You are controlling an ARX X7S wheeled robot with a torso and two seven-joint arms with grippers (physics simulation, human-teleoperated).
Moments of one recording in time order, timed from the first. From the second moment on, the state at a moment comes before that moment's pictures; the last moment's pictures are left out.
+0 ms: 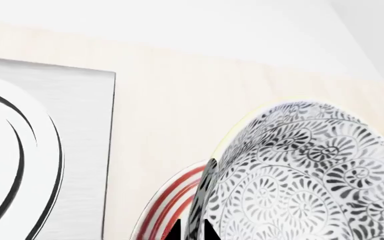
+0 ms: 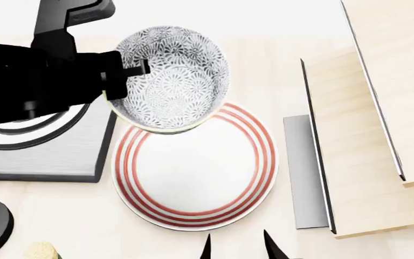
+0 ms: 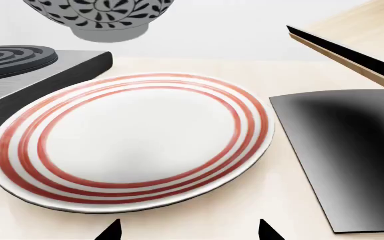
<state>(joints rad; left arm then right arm) -1.60 0.00 0.24 -1.31 -0.52 -0.80 0.01 0.25 0.24 -0.55 0.24 0.32 -0.14 0.35</state>
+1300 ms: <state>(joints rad) -1.44 0.00 0.61 -1.31 -1.04 -0.65 -0.04 0.26 0.24 -0.57 0.26 0.32 -0.16 0.35</state>
